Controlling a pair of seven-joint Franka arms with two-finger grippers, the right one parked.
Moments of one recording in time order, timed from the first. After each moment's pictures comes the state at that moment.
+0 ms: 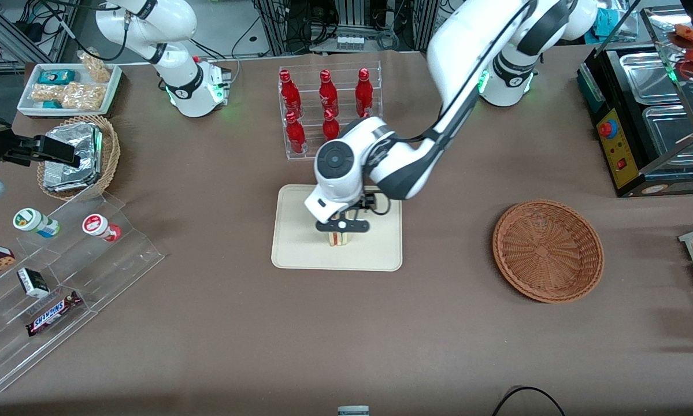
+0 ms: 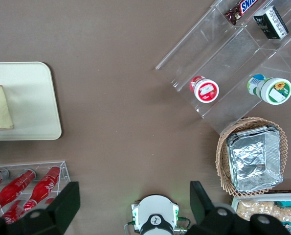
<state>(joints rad) -0.61 0.70 -0.22 -1.29 0.08 1.87 -0.81</state>
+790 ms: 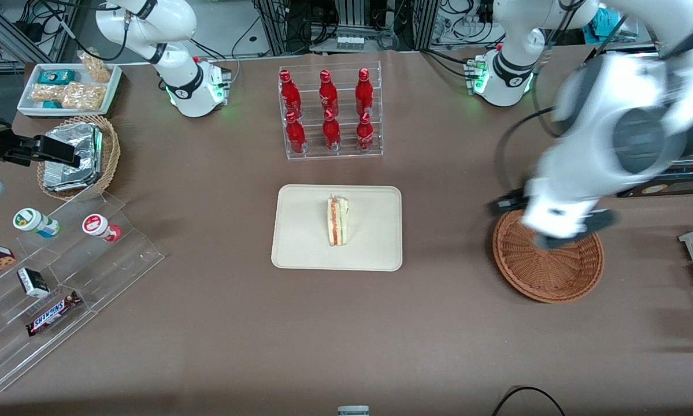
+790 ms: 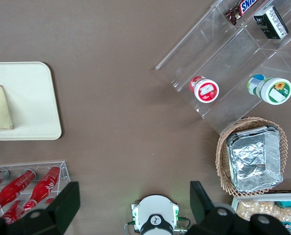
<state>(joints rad) -0.05 0.29 -0.21 -1.34 0.02 1.40 -0.63</state>
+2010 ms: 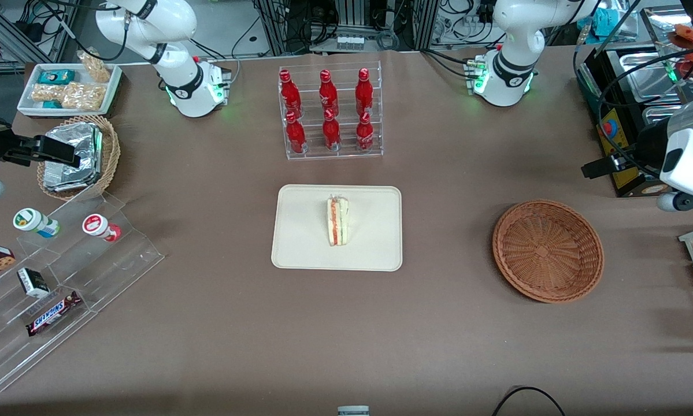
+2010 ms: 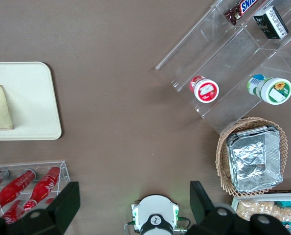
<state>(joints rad) 0.15 0.17 -0.23 -1.38 -0.02 1.27 -0.43</state>
